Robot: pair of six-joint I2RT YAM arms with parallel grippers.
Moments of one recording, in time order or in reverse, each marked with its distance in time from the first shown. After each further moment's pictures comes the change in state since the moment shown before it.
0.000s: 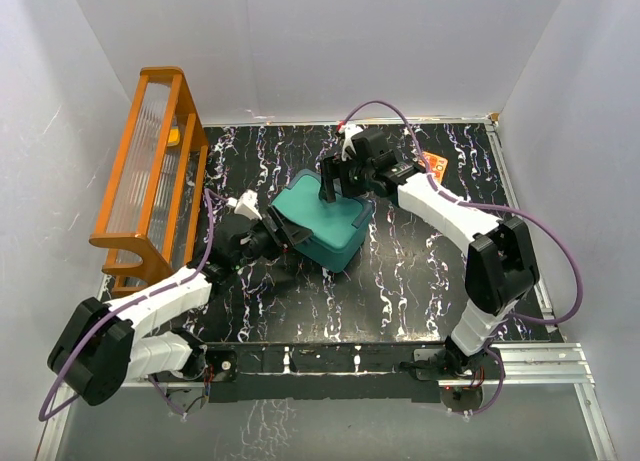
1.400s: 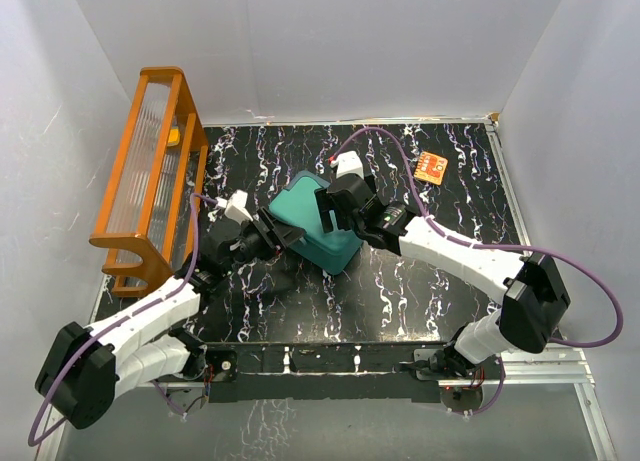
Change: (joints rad) left arm 0.000 -0.131 -0.029 -0.054 -0.021 0.011; right arm 0.300 -0.241 -0.230 -0.001 0.587 0.090
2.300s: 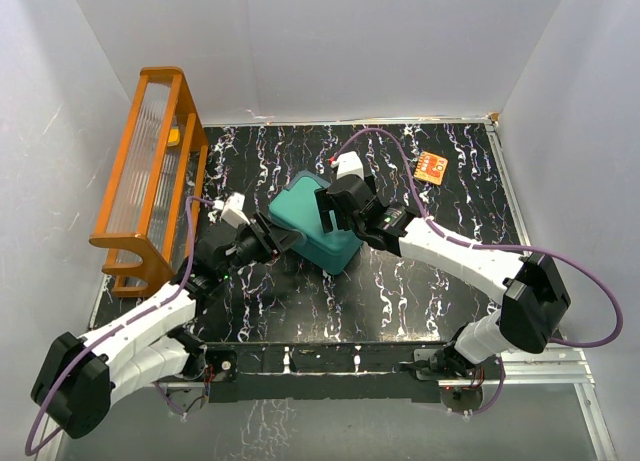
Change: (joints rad) left arm 0.000 -0.077 -0.023 -0.006 -0.002 0.043; right arm 0.000 0.000 -0.015 0.023 0.001 0.000
